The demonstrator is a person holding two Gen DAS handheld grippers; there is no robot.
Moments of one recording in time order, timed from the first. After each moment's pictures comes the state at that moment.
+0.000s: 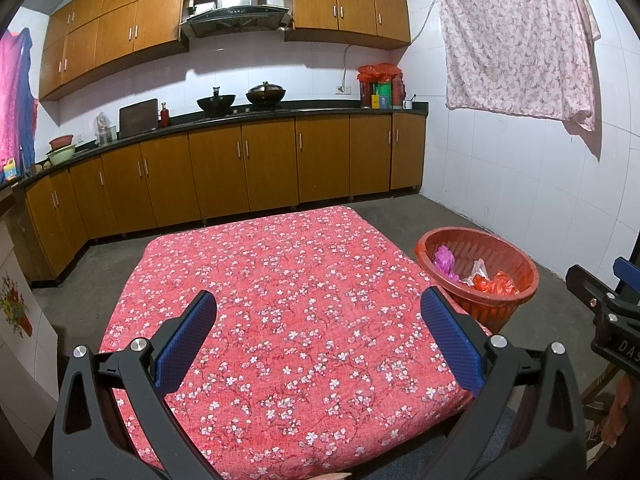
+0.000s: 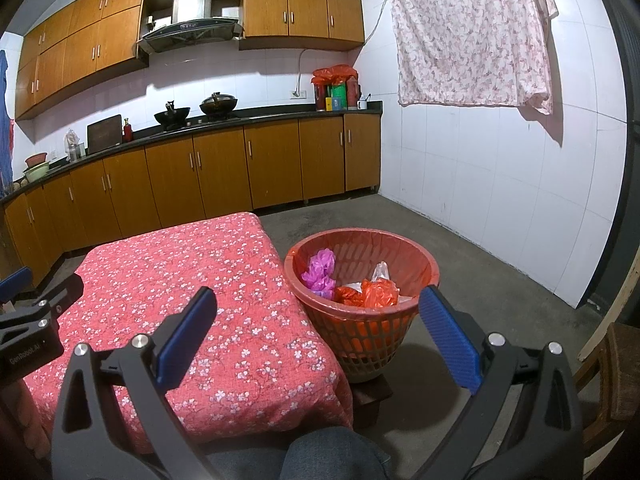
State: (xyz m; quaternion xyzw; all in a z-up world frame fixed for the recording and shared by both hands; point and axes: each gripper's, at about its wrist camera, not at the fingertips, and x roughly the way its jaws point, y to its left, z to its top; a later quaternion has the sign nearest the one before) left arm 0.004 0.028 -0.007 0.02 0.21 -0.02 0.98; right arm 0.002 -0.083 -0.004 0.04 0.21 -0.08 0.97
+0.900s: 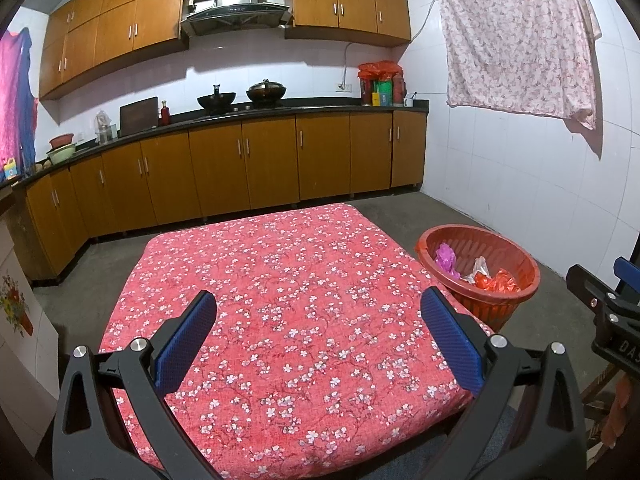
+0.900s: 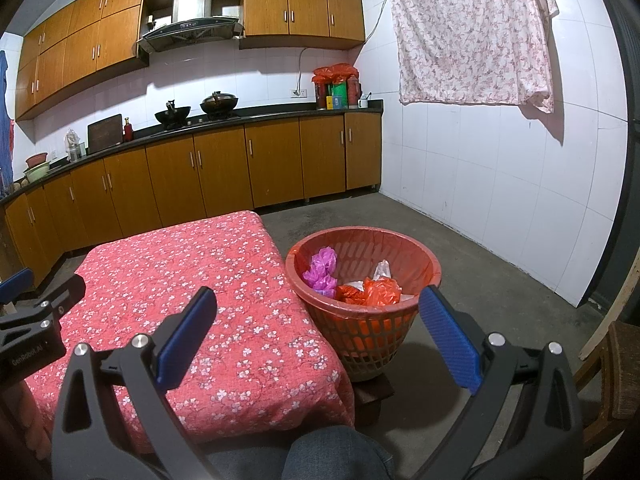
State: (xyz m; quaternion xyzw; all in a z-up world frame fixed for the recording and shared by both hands) left arm 0.003 0.027 -0.013 0.02 0.21 -0.02 0.98; right arm 0.002 -0.082 -0.004 0.04 0.21 -0.08 0.97
